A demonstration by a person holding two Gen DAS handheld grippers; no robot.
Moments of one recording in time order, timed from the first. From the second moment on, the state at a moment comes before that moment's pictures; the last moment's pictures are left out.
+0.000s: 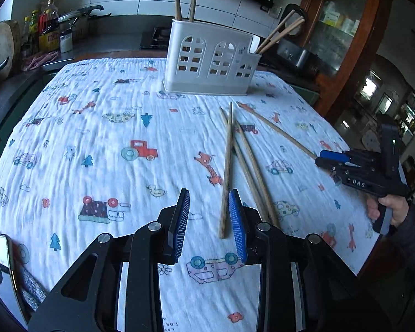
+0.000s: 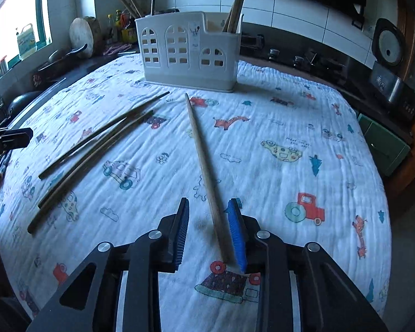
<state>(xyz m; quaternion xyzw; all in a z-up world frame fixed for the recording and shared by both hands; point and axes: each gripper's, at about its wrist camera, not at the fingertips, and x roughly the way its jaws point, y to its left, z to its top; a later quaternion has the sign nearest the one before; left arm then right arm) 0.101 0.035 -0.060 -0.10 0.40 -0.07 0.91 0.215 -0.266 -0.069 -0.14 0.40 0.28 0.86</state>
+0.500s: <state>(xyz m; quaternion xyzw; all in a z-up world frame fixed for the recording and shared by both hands) 0.119 0.006 -0.084 -0.06 0.42 -0.10 0.90 0.218 -0.267 -0.075 -0.16 0.41 0.27 0.85</state>
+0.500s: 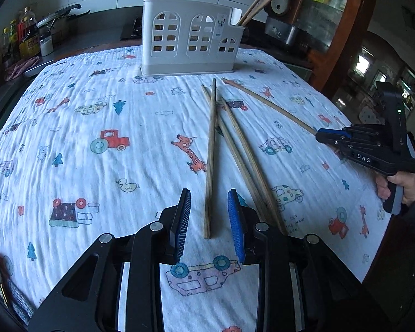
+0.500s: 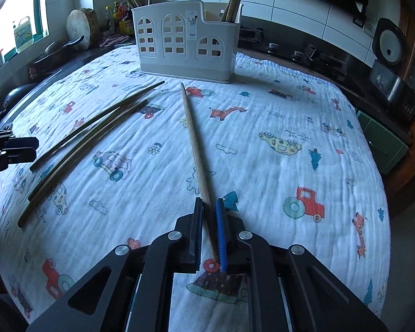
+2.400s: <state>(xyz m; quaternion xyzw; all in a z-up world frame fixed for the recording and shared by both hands) 0.164 0.028 0.074 -0.05 0.30 -0.12 0.94 0.232 -0.204 0.135 -0.12 0.28 0.29 0.91</state>
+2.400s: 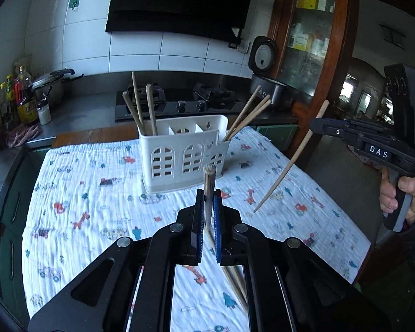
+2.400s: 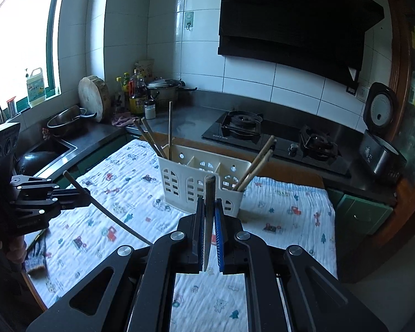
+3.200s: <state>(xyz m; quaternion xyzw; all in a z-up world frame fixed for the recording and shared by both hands) 0.257 0.028 0.197 0.00 0.21 -0.07 0.97 0.303 -0.172 0.213 -0.11 0.23 0.28 0.93</state>
